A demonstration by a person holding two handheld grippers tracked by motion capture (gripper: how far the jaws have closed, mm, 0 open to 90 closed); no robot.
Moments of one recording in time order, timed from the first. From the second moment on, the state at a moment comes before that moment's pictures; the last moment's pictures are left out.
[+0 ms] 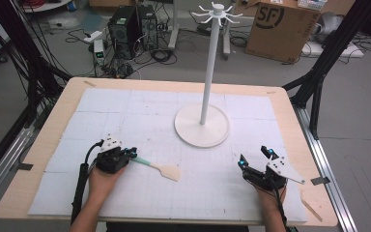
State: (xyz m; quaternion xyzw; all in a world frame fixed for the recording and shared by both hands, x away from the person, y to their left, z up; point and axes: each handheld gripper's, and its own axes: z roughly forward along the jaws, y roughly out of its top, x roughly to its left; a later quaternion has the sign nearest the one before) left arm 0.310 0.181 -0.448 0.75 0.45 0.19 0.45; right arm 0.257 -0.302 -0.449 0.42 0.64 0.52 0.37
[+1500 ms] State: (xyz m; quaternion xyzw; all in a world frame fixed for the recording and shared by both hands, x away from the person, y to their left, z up) left arm 0.268 0.167 -0.447 0.80 0.40 0.12 0.44; right arm 0.257 -0.302 -0.449 0.42 0.64 0.52 0.37
